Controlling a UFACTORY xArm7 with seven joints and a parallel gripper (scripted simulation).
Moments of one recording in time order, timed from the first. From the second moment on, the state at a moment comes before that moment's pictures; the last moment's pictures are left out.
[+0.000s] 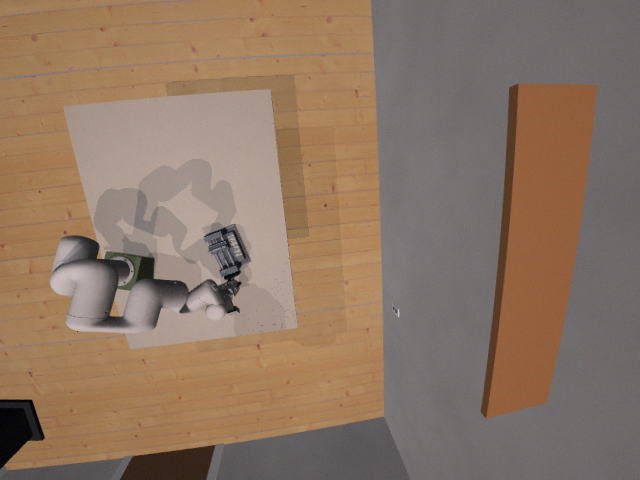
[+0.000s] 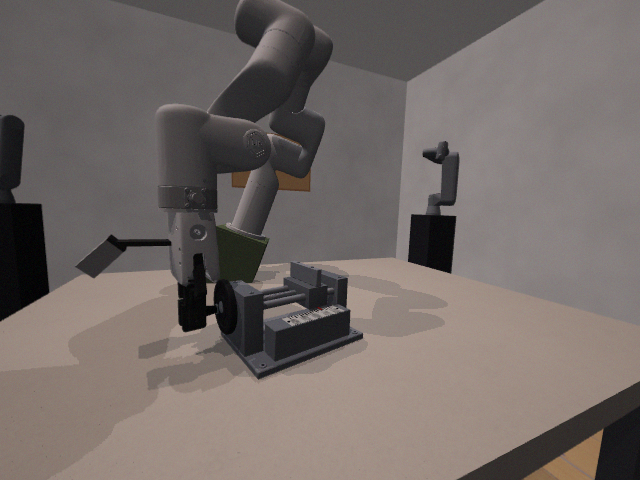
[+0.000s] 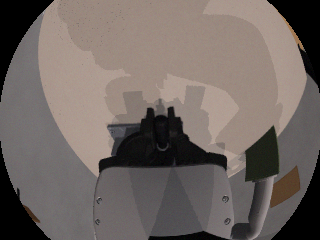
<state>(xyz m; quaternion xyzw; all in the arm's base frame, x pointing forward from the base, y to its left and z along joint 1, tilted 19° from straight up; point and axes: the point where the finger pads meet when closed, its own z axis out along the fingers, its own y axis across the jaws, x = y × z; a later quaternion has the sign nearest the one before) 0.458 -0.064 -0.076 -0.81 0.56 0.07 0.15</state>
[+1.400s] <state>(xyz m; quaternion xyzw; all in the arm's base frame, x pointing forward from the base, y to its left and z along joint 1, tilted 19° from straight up) 0.494 -0.062 -0.038 -0.81 0.56 0.07 0.15</state>
